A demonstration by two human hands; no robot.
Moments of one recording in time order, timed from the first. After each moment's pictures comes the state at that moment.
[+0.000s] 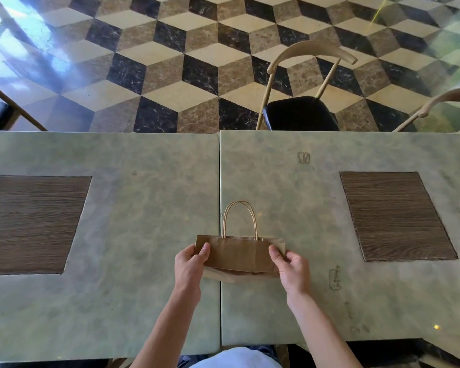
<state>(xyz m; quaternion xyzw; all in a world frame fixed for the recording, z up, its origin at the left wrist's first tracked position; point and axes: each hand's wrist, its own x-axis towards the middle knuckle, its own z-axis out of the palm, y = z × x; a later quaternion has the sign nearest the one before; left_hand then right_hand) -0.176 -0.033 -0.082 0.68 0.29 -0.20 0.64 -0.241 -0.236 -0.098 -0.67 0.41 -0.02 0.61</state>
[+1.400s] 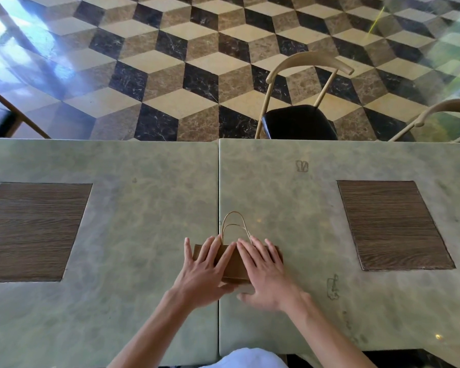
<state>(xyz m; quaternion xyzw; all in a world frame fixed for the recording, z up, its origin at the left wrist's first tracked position) -0.170 -0.033 -0.079 0.92 -0.34 -0.18 0.04 -0.223 -0.224 -0.081 -0.98 -0.13 0.16 0.07</state>
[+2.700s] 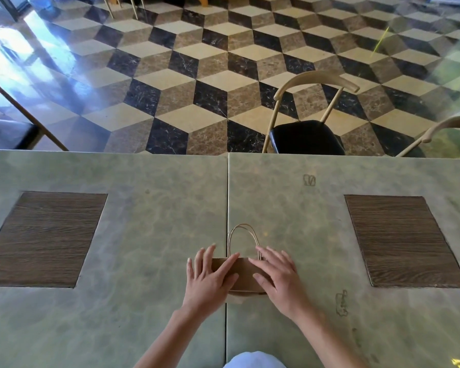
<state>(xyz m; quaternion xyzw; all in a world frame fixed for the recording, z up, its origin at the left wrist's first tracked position) -0.178 -0.029 -0.077 0.96 -0.15 -0.21 0.15 -0.223 -0.236 -0.087 -0.96 -0.03 -0.01 0.28</state>
